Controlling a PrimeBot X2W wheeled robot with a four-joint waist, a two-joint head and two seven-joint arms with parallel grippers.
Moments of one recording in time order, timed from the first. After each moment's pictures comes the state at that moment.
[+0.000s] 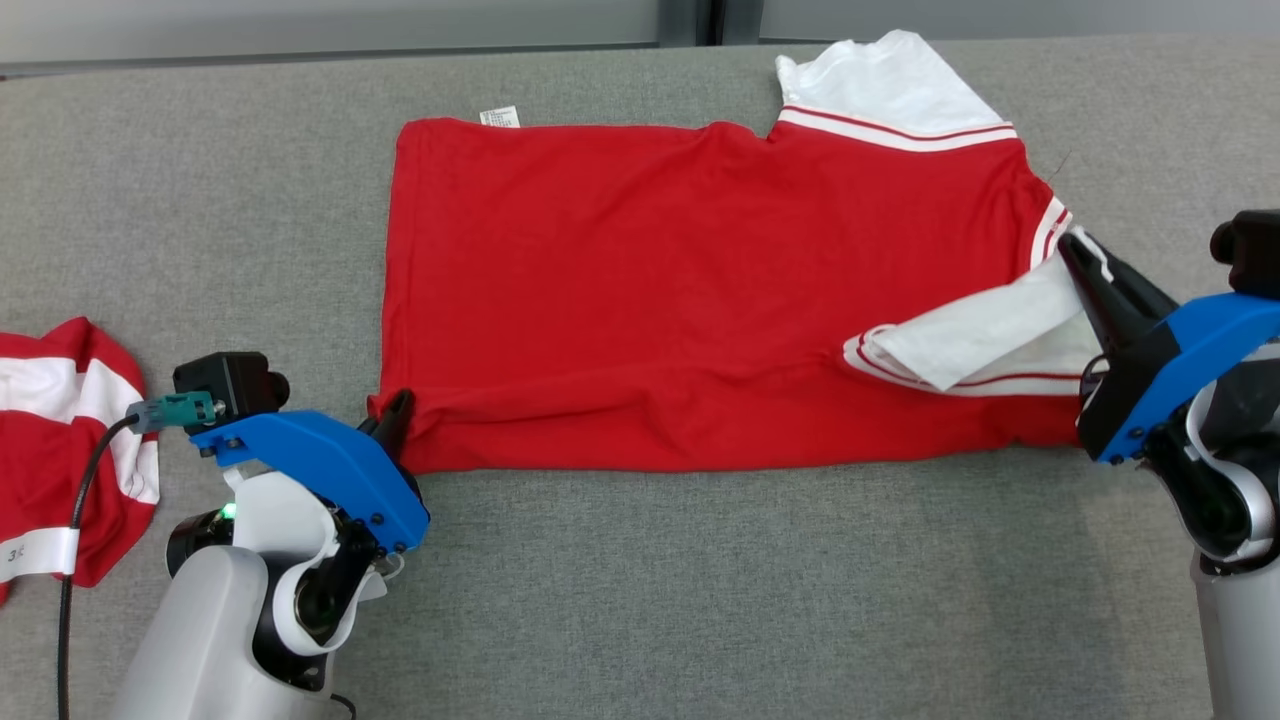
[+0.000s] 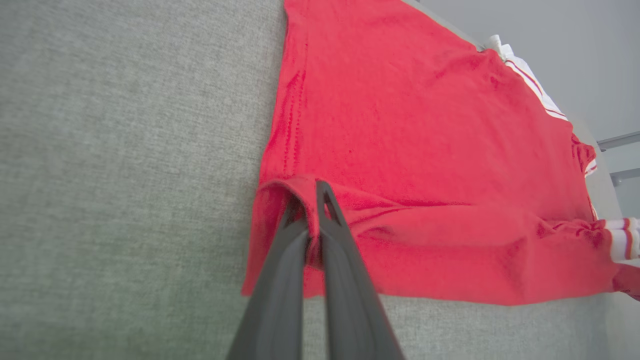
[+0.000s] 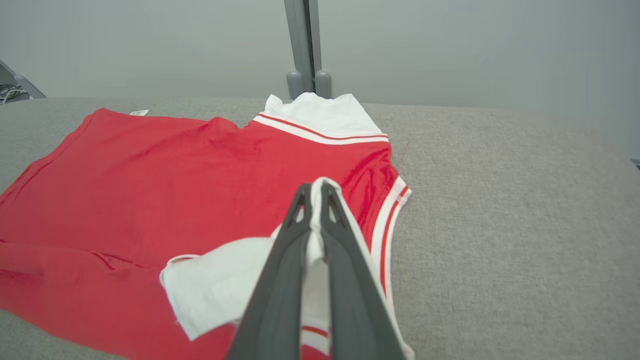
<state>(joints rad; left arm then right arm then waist) -0.32 0.24 -0.24 0.15 -0.78 0.14 0.48 -0.42 -0.21 -0.06 0.02 0.33 0.13 0.52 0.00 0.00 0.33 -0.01</state>
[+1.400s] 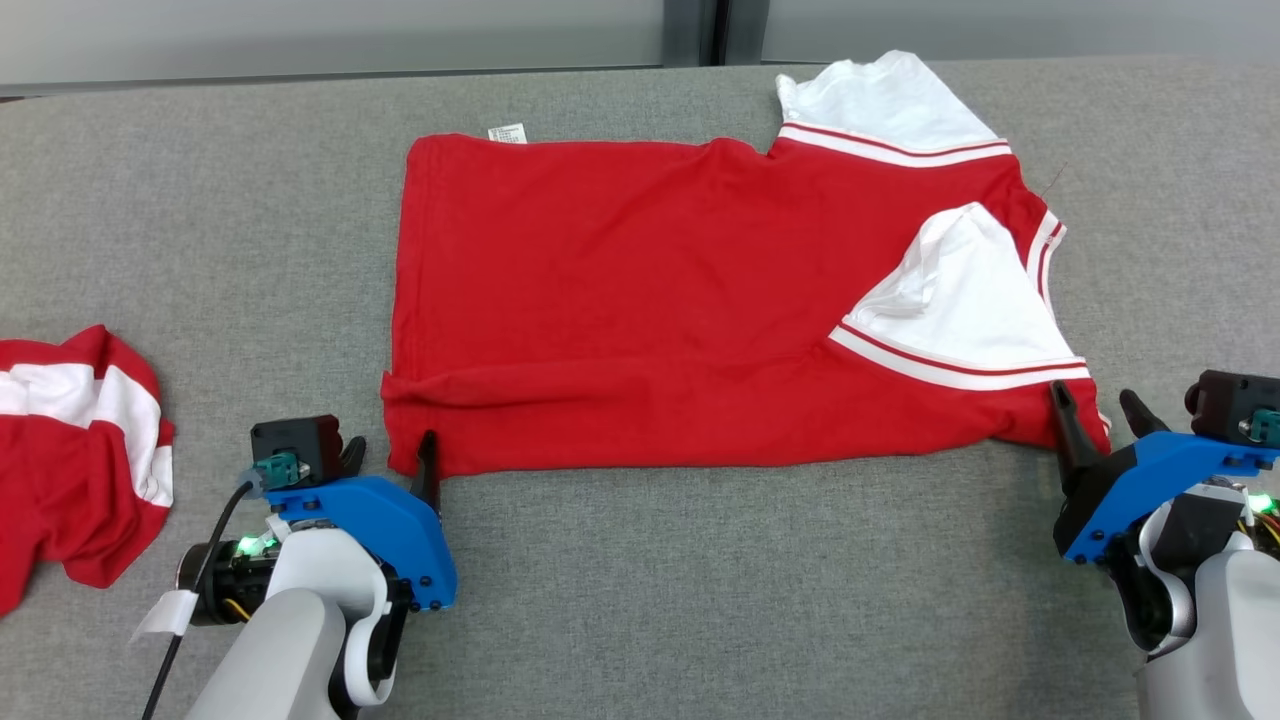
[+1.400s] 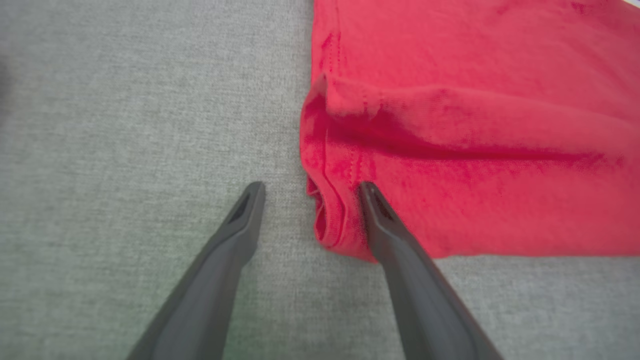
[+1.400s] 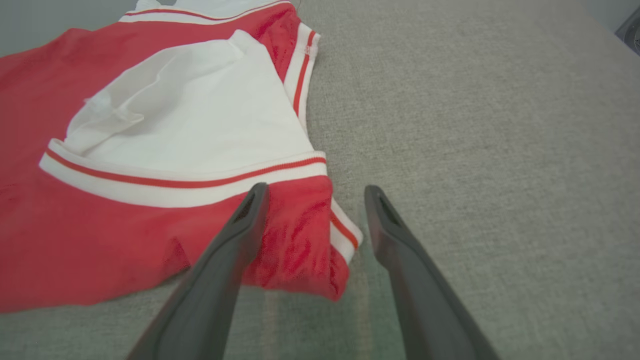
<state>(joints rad) -0.32 0.25 -0.38 0.36 -0.53 0.19 0.24 -0.36 -0.06 -0.25 0.37 0.13 0.13 0.25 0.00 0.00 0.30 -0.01</state>
